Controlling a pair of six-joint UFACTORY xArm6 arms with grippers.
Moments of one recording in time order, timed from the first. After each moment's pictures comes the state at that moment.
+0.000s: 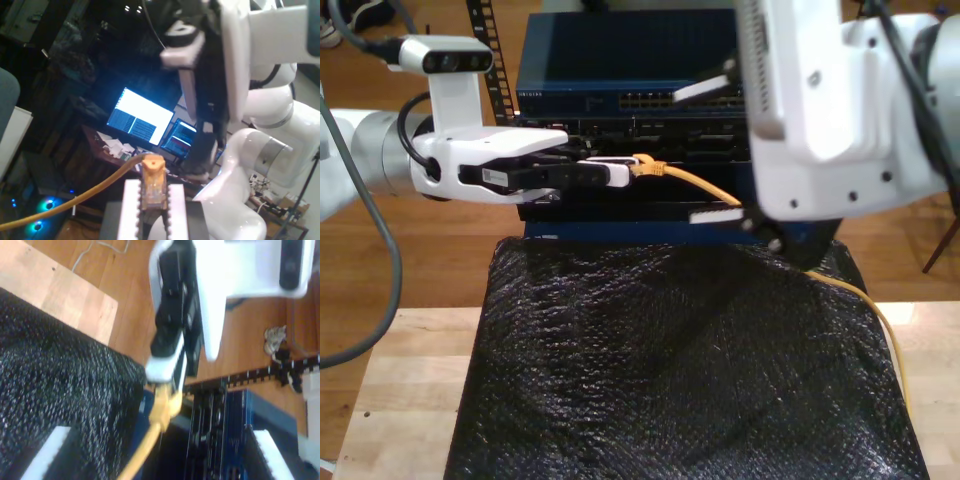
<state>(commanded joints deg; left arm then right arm) 14.0 -3.3 -56.5 -81.5 125.9 -271.2 31.9 -48.7 -45.8 31.2 46.7 -96.8</state>
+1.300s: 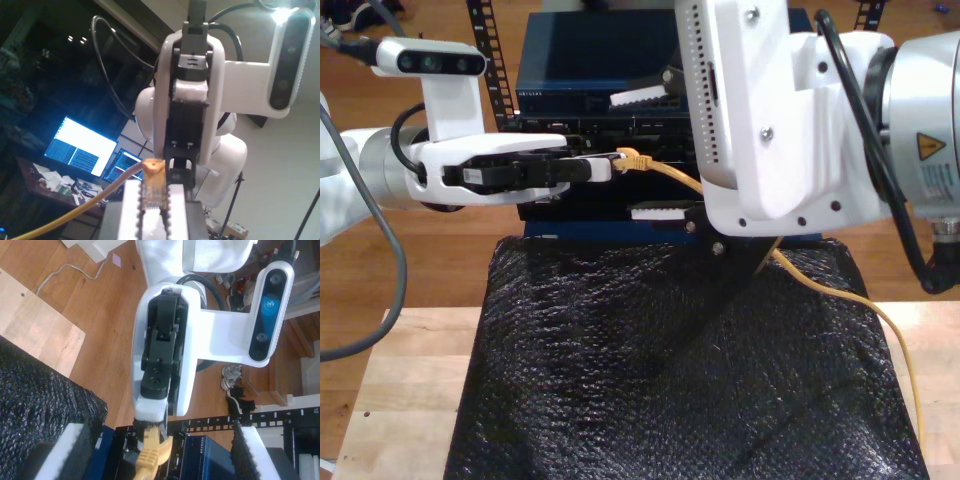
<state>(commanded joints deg) 14.0 -2.0 -54.5 -86.2 135.1 -274.5 38.8 -49.2 -43.2 31.3 37.4 -100.5</state>
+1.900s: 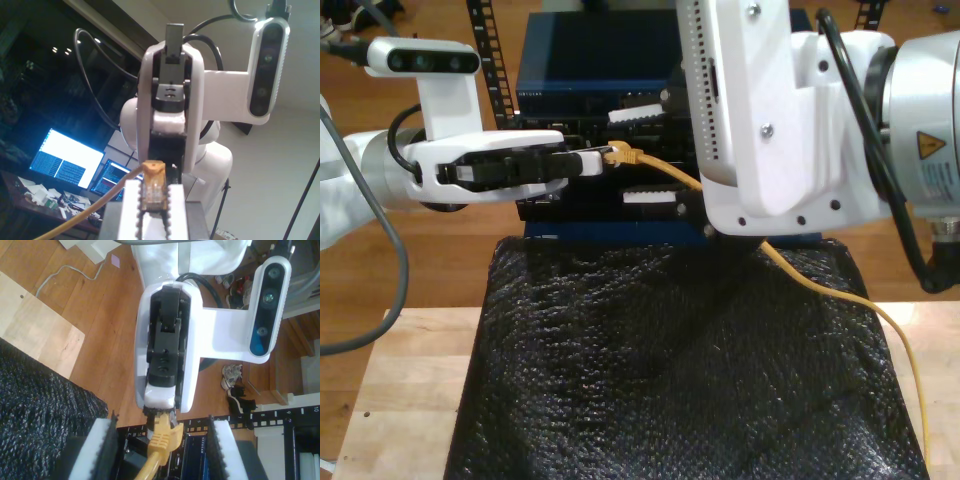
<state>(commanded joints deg) 13.9 -1.0 -54.4 -87.4 136.5 -274.5 38.8 -49.1 -43.2 31.5 37.3 -100.0</state>
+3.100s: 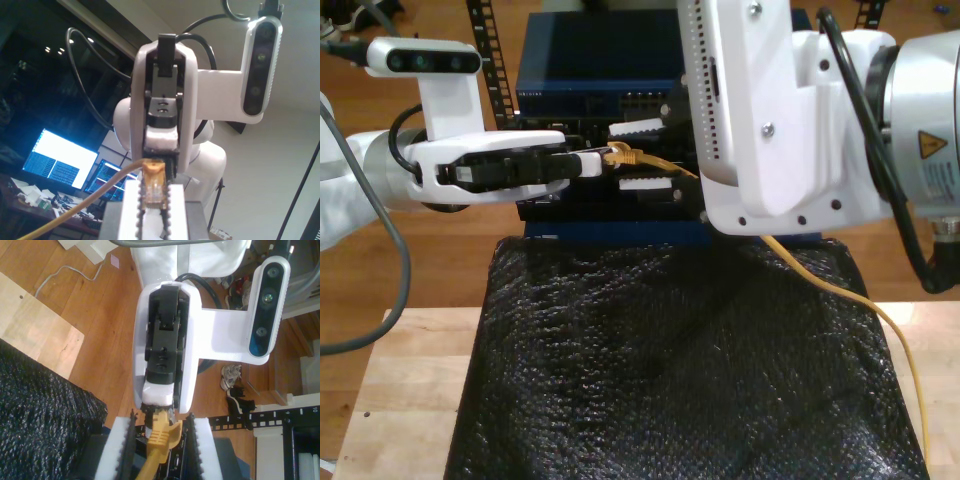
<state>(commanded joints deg) 13.7 -0.9 -54.5 -87.4 137.4 -274.5 38.8 -49.2 -43.2 31.5 37.3 -100.0</state>
